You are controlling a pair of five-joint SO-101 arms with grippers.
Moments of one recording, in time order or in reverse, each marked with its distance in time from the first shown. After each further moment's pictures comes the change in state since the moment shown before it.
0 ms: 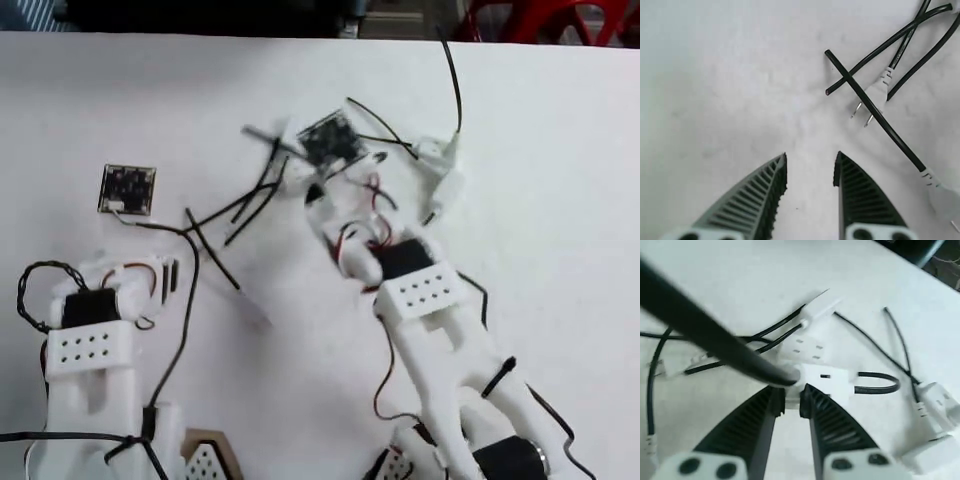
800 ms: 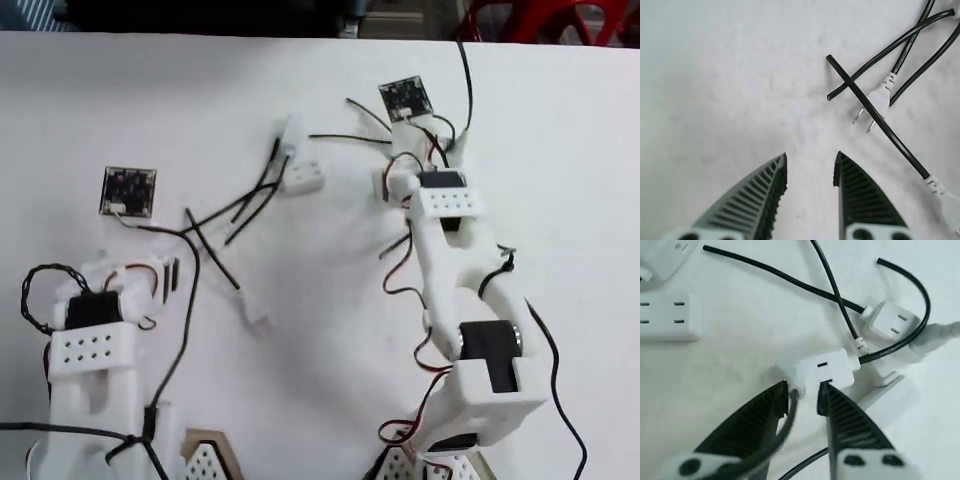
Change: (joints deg) left arm 0.0 0.0 2.2 -3.7 0.0; right arm 16.4 33.8 -24.1 9.4 -0.1
